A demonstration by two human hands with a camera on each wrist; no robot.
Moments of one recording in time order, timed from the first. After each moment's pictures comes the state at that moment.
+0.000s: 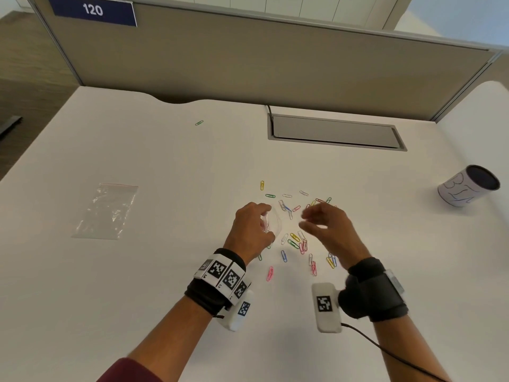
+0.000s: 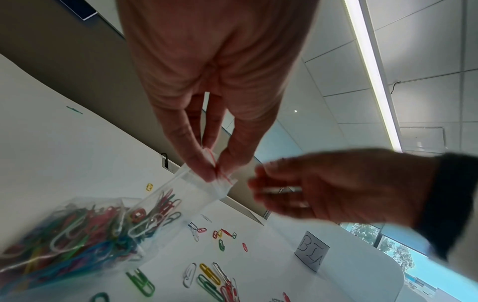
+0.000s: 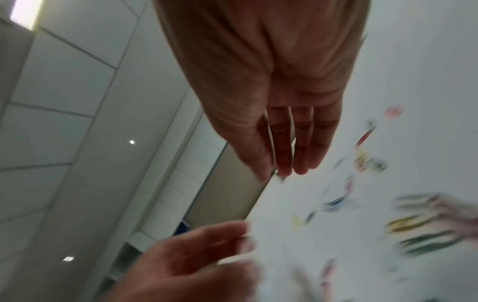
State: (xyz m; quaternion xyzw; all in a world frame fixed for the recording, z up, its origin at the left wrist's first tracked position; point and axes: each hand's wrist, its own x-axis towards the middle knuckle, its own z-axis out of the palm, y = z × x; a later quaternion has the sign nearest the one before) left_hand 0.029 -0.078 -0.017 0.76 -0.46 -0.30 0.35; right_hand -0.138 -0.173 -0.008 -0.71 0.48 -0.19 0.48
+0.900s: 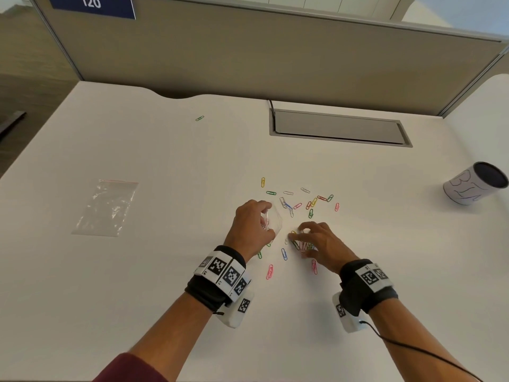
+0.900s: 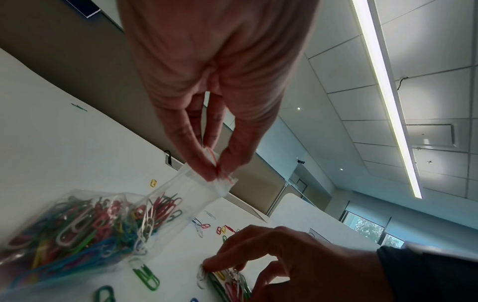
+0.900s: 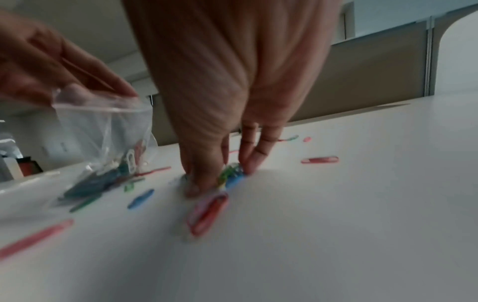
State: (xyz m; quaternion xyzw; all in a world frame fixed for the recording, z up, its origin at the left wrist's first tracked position) left_hand 0.028 -0.082 -0.019 0.76 -0.46 -0.29 0.34; right_hand -0.160 -0.190 -0.076 -0.91 0.32 0.12 0.21
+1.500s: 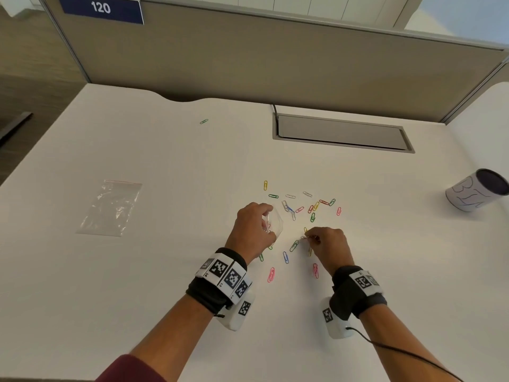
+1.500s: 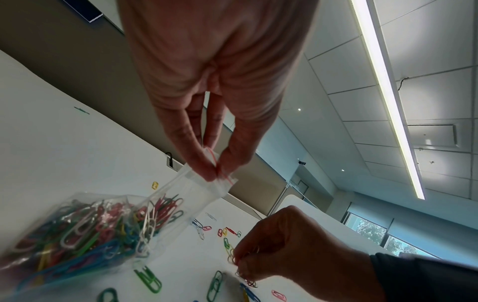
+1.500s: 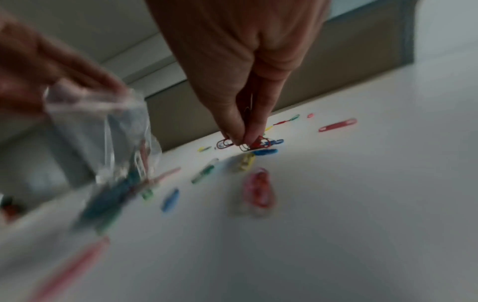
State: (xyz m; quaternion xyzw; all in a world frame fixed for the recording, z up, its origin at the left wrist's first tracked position) left_hand 0.029 -0.079 -0.017 0.76 -0.46 -0.30 0.35; right_hand -0.150 -0.185 -0.082 -0.84 0.49 -0.09 0.22
